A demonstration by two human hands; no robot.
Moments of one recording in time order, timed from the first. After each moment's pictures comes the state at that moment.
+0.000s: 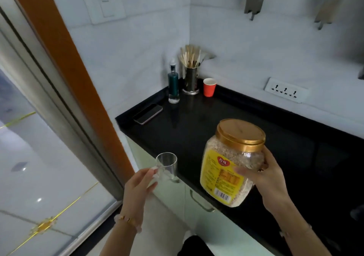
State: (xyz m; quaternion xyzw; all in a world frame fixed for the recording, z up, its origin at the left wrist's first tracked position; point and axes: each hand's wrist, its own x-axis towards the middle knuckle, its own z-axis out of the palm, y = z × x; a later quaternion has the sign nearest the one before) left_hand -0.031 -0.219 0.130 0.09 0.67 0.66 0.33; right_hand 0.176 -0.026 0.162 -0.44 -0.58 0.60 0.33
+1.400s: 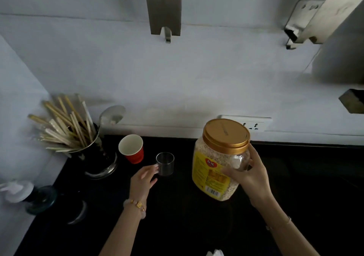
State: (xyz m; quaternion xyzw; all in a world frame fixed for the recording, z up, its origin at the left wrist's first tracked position) left_hand -0.196 0.279 0.074 0.27 0.61 0.49 0.56; right_hand 0.065 0.286 0.135 -0.60 -0.48 0.45 0.46
